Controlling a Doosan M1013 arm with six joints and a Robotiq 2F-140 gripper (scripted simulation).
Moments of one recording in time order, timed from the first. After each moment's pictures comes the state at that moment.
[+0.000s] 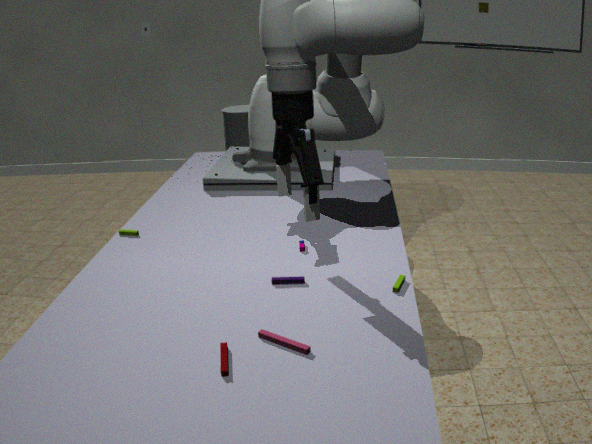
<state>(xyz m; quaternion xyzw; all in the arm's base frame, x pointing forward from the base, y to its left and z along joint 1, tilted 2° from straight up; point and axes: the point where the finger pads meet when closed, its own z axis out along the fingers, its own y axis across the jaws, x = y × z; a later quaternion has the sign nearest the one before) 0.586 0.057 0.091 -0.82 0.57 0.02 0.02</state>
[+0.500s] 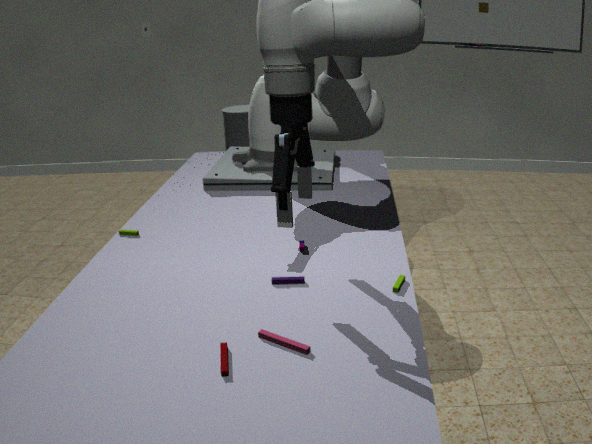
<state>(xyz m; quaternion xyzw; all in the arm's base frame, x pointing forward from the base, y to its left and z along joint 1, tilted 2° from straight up) 0.603 0.054 0.089 -0.60 0.80 0.02 0.01</state>
